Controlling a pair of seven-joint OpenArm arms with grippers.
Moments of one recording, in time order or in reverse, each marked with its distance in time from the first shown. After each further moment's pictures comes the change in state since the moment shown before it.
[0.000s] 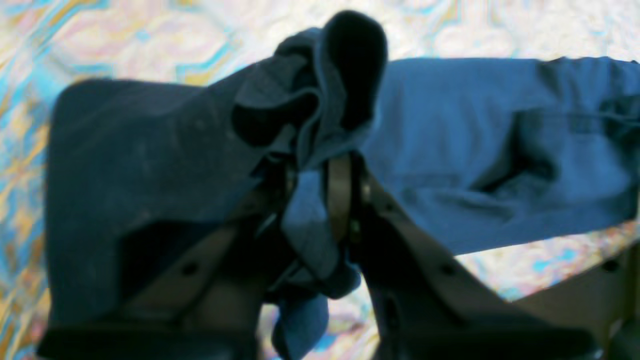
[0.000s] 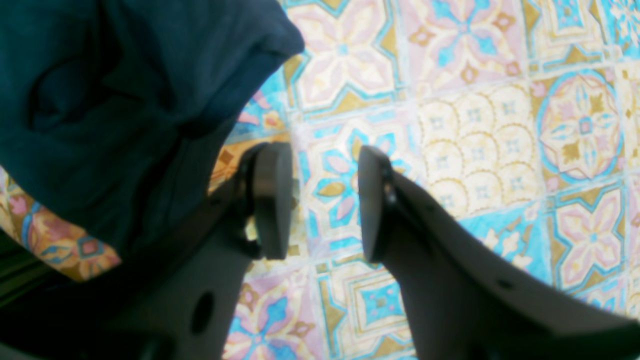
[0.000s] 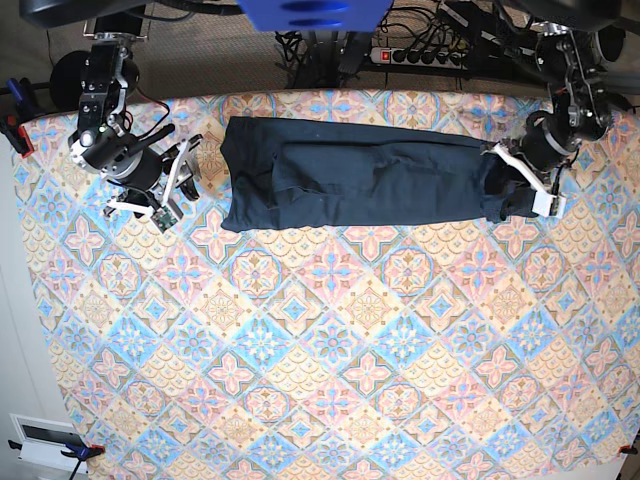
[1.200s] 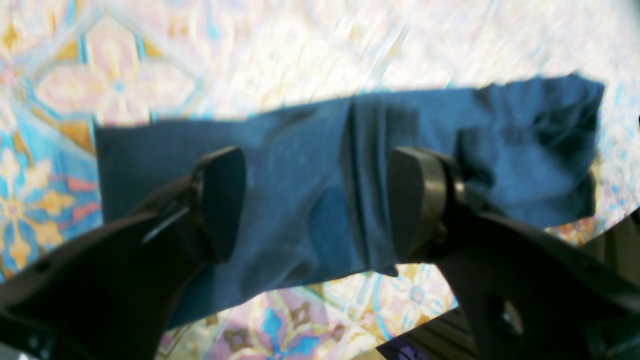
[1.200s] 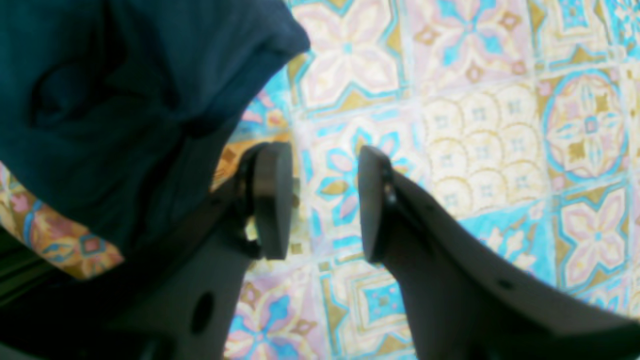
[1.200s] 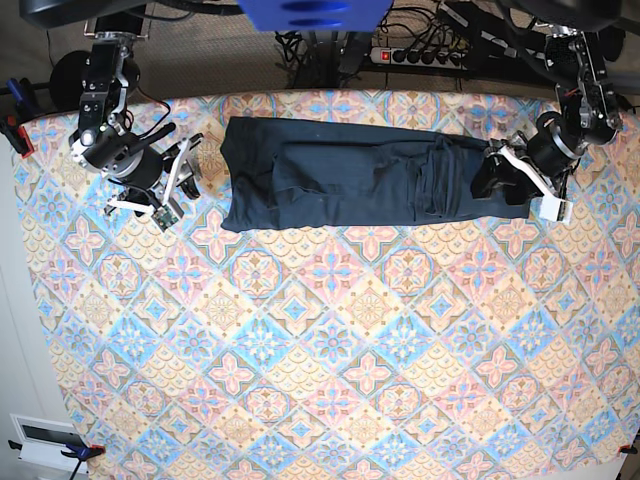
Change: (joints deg) left arm 0.9 -3.4 -0.2 -0.5 -6.9 -0.4 -0.2; right arm -0.2 0.0 0.0 0.1 0.0 0.0 -0.1
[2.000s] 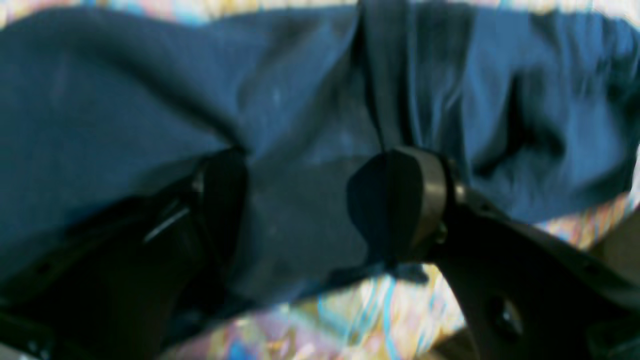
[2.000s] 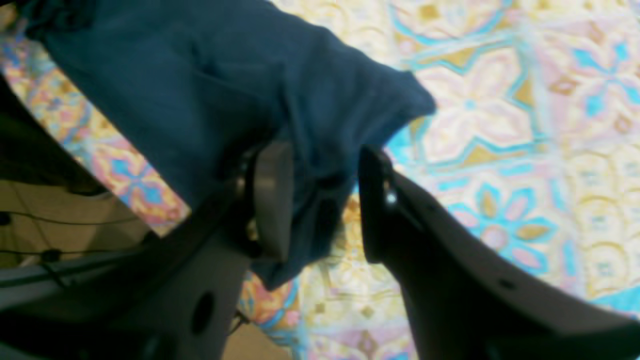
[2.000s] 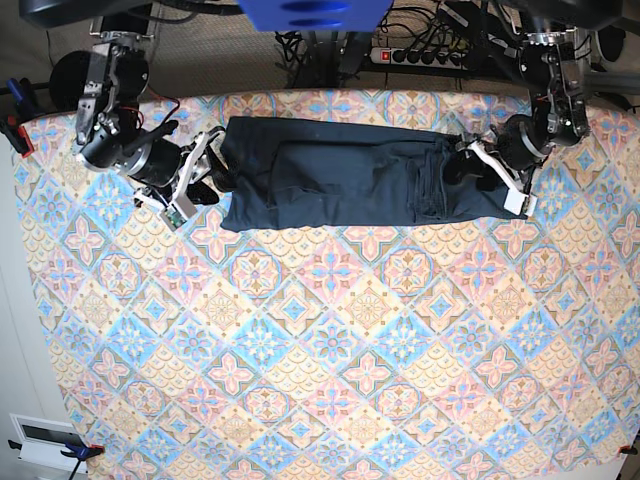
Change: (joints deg) left arm -3.4 4.8 7.2 -8.9 8.6 -0.4 -2.6; right arm 0.0 -2.4 0.2 -0.2 23.7 -0.2 -8.9
